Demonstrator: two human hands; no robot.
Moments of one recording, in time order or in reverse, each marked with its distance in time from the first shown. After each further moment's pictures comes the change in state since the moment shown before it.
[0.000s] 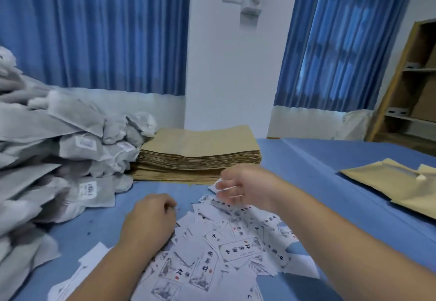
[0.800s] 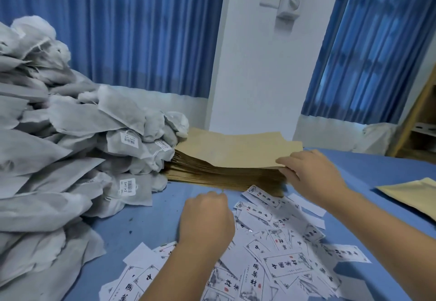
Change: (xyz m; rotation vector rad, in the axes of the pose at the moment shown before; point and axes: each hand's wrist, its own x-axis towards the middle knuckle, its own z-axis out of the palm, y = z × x) left_hand -0.002 0.025 -0.006 0.271 0.045 0.276; right_hand 0.038 0.001 -0.042 -1.562 0.546 -0.924
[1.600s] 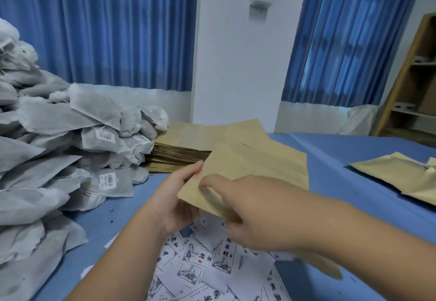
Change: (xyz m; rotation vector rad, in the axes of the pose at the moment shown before) left_hand 0.004 -0.005 -0.029 -1.845 -0.610 -0.414; right_hand -0.041 -0.113 -0.111 0.302 -0.489 -0.227
